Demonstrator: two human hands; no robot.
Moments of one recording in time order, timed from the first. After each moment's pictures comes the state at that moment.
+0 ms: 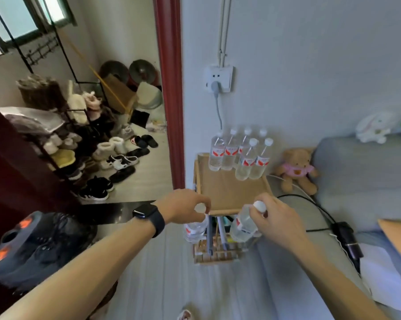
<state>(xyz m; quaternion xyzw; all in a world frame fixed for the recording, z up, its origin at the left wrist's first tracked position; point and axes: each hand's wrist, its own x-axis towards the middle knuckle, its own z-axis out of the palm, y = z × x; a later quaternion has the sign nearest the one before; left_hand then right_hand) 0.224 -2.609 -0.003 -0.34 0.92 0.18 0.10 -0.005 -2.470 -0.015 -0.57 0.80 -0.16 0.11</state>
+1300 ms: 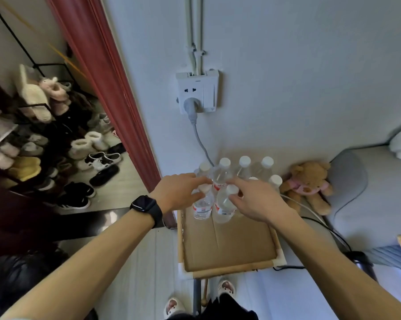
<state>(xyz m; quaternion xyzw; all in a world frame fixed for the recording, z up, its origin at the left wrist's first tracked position) 0.073 -2.864 -0.045 -0.35 0.92 0.13 0.05 -0.137 -2.757 -0.039 -0.67 0.72 -0.04 0.15</state>
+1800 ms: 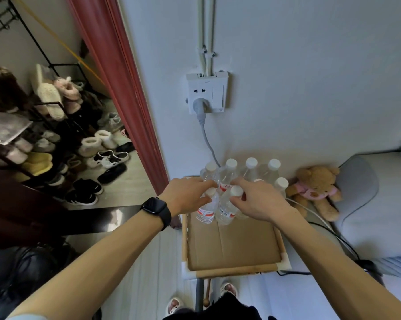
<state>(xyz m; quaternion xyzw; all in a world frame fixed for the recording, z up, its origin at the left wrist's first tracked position) 0.070 -2.852 -0.045 -0.35 0.93 0.09 0.05 -0.136 -2.764 -0.042 -0.67 0.72 -0.03 0.16</state>
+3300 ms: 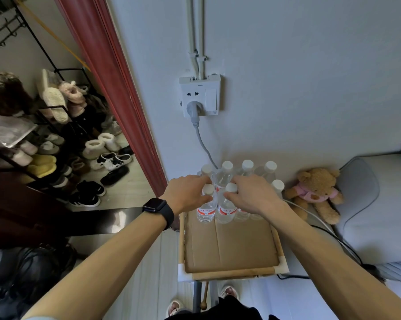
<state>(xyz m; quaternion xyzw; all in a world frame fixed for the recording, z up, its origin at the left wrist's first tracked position) 0.052 -2.853 -0.048 -0.42 0.90 0.13 0.02 -0.141 -2.784 -0.040 -0.67 0.73 0.00 0.14</state>
